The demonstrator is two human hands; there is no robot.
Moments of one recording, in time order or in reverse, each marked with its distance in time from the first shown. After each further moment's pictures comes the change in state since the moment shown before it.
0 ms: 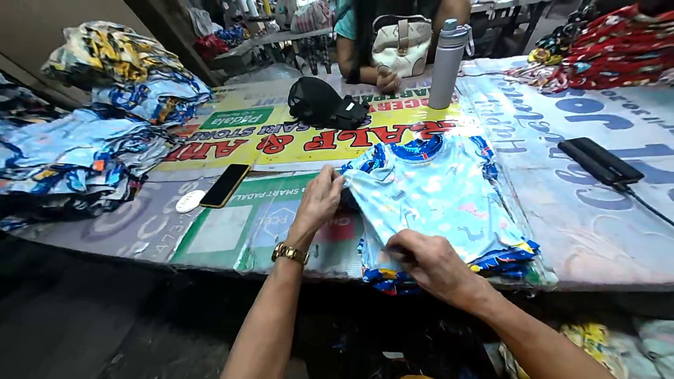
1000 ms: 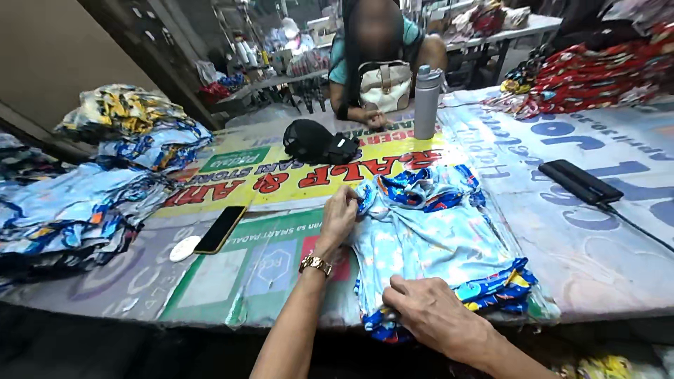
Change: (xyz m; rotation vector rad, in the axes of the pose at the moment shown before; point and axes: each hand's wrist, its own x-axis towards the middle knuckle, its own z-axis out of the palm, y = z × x) left_hand 0.081 -0.003 0.049 -0.057 0.072 0.106; right_hand -0.006 -0.001 0.006 -0.373 -0.195 -0.061
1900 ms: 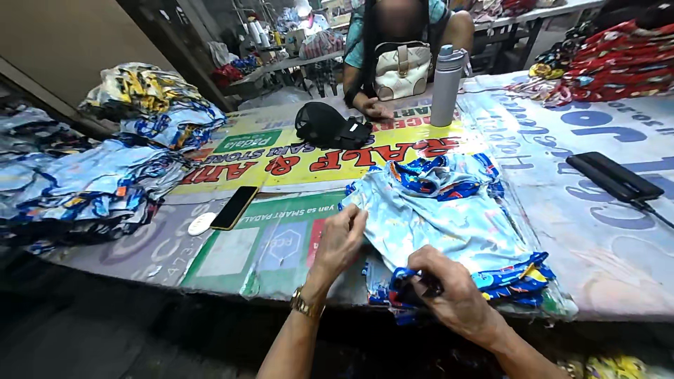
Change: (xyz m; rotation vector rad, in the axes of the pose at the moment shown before) left_hand -0.089 0.012 -0.023 -0.074 -0.031 0.066; right_hand -0.002 0.008 0.002 0.576 0.457 0.049
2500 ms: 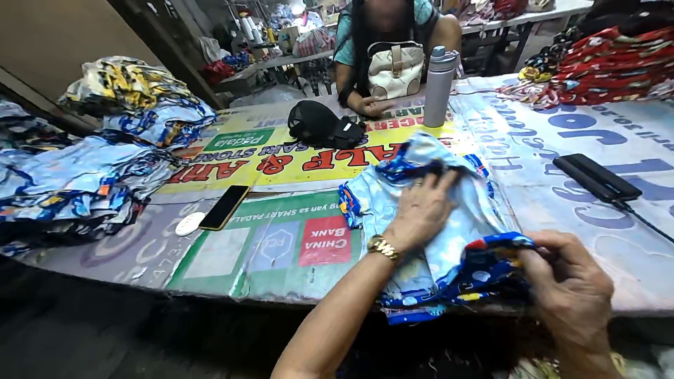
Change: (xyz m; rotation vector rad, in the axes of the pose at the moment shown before) left_hand 0.080 0.083 0.118 0.348 -0.122 0.354; right_hand -0.029 -0.004 -0.101 -0.178 0.457 0.234
